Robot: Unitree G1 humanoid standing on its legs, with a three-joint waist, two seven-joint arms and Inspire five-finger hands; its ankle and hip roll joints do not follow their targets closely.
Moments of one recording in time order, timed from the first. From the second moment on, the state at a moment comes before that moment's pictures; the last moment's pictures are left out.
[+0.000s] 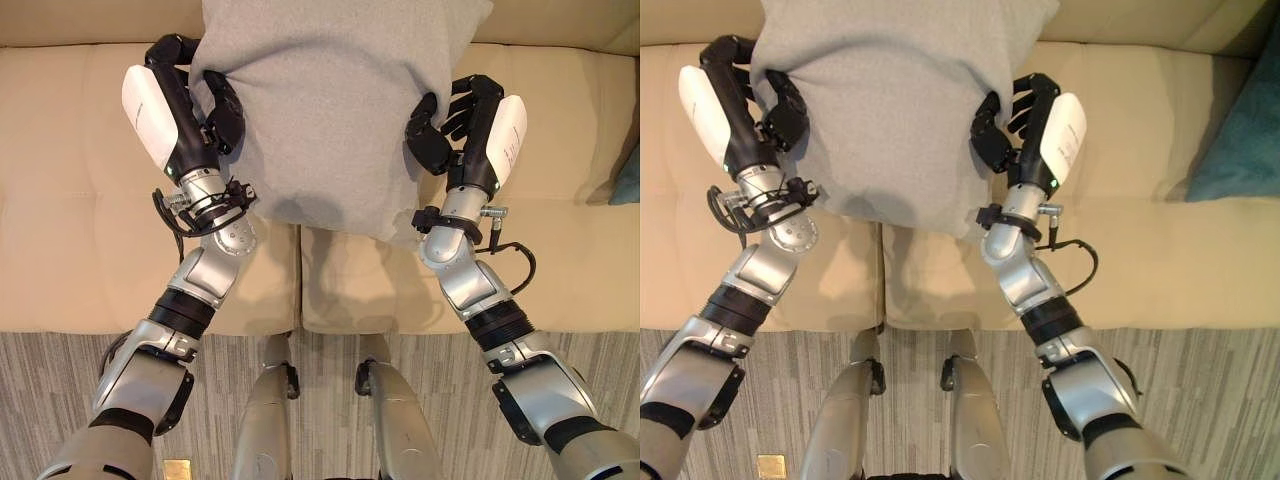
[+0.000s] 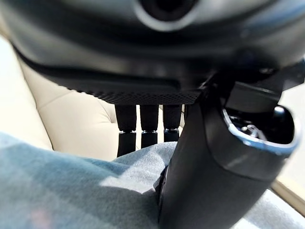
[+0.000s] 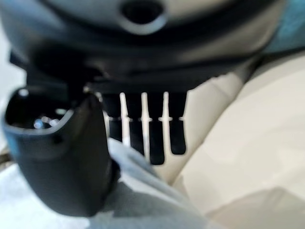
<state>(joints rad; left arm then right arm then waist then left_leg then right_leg) -0.86 0.46 -0.35 0.42 0.13 0.02 0.97 -0.85 -0.40 0.35 0.41 -0.16 0.09 -0.85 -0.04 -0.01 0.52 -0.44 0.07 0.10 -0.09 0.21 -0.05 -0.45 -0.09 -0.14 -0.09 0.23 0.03</state>
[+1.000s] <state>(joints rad) -1.53 0.39 -0.61 1.25 0.02 0.07 0.87 -1.48 -0.42 0.66 1.04 -0.02 0.09 -0.83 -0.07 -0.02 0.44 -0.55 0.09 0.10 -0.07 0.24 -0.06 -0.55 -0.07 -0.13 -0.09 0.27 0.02</state>
